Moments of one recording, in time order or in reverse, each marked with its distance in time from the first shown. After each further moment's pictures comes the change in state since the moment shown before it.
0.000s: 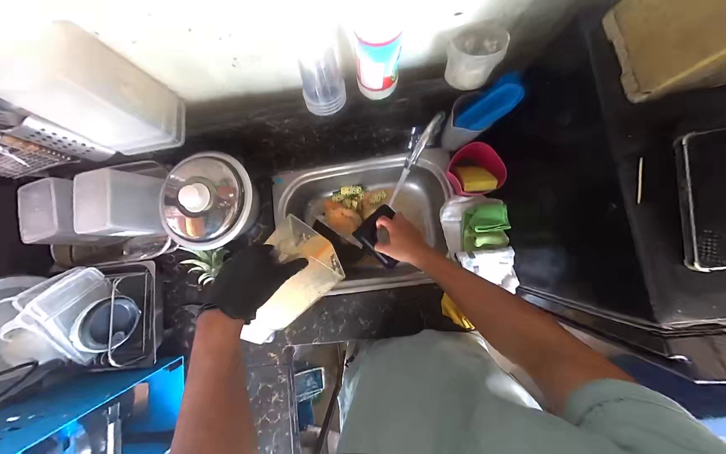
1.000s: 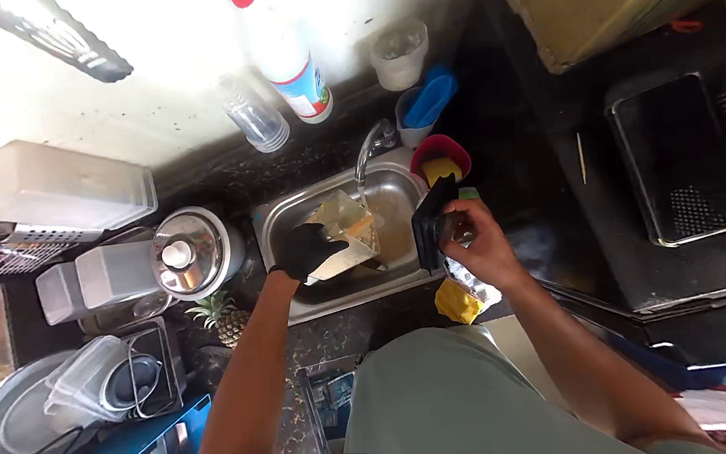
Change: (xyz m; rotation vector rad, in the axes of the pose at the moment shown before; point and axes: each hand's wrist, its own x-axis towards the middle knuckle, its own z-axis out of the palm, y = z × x) left_hand 0.102 0.135 0.036 0.021 -0.021 0.304; right_hand -0.141 0.069 -0.121 0.729 0.550 -0.192
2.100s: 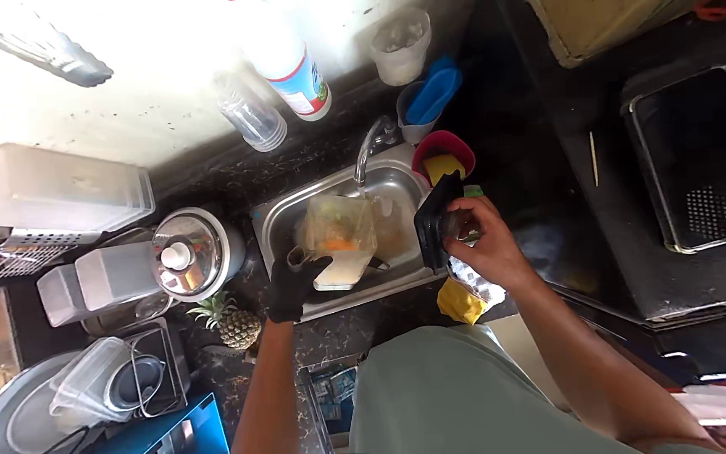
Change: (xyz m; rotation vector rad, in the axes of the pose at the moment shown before) left_hand -0.052 -0.024 0.037 -0.715 0.417 -0.101; right_hand 0.006 0.005 -0.006 -0.031 0.003 0.009
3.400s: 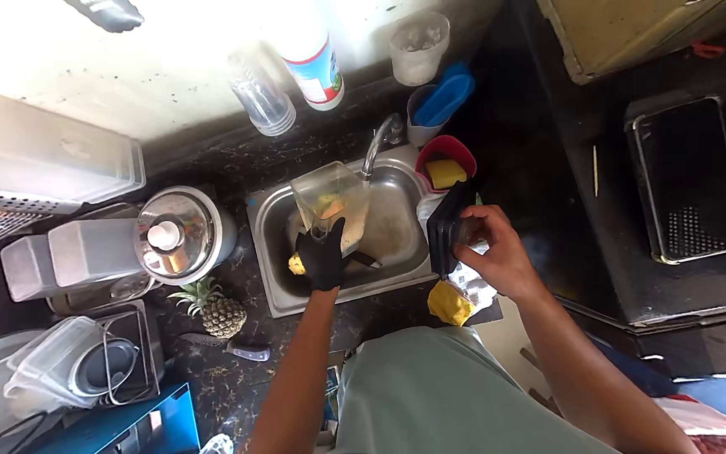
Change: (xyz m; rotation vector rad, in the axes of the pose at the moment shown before) left_hand 0.013 -0.002 0.087 0.015 0.407 -0.011; right_hand -0.013 -0.004 -0.010 -0.057 -0.004 -0.014
